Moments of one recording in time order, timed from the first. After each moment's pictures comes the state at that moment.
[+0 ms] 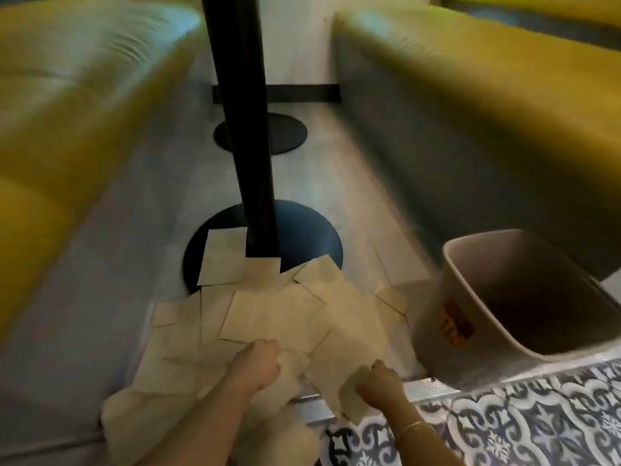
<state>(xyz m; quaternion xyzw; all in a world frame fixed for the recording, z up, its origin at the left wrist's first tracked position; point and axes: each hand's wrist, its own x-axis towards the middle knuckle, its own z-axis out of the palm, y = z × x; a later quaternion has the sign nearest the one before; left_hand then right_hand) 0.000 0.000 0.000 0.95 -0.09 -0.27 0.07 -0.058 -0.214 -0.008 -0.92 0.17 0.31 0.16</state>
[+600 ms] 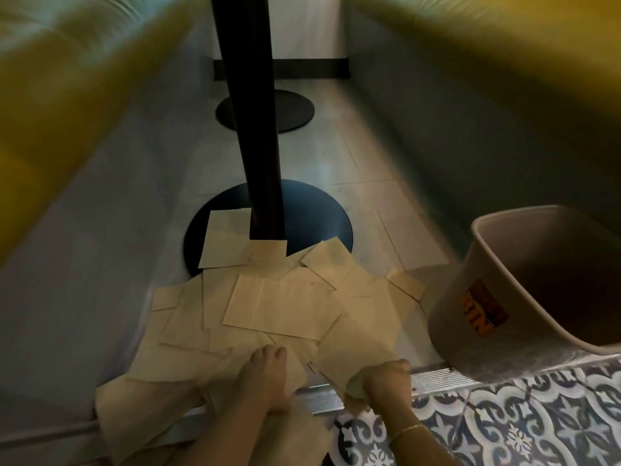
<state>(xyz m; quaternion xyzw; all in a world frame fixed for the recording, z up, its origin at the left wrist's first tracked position) -0.027 -0.002 -0.054 0.95 -0.11 -0.30 -0.02 -0.048 -0.192 -0.042 -0.76 0.50 0.21 0.36</state>
